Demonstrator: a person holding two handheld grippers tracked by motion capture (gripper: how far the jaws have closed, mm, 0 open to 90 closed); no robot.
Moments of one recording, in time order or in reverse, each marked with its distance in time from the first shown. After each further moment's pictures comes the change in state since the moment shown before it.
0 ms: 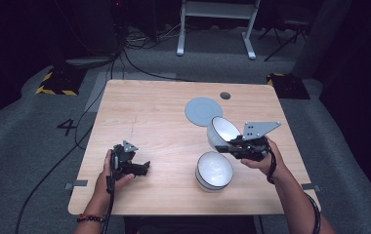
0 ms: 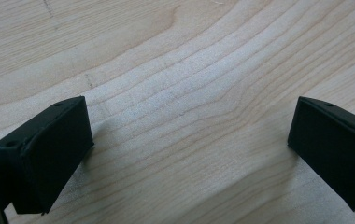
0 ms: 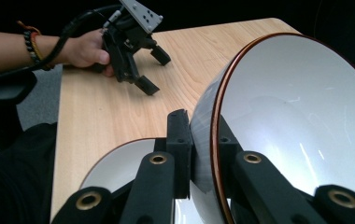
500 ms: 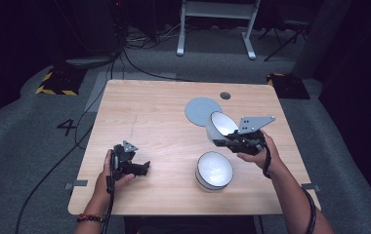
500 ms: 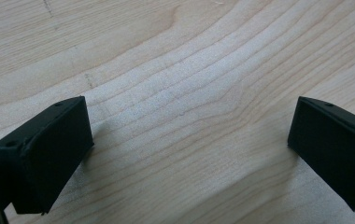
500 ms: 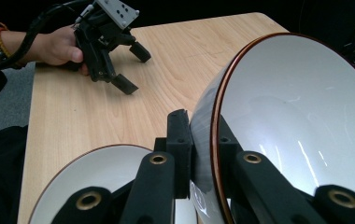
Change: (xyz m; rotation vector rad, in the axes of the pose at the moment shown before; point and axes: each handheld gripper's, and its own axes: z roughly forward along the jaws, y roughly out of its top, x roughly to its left) left arm 0.000 0.000 0.000 0.000 0.000 0.000; right arm -0.015 0.003 0.011 0.016 -0.041 0.008
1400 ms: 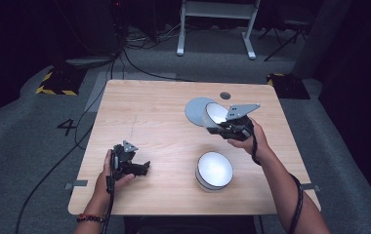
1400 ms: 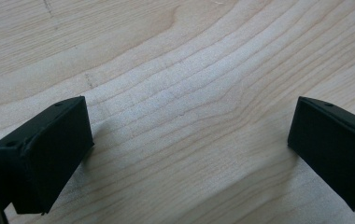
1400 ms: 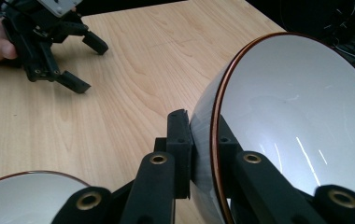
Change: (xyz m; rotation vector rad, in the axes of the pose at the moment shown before) left arm 0.000 0.000 0.000 -0.001 0.000 -0.001; right arm -0.039 0.007 0.037 0.065 -0.072 0.018
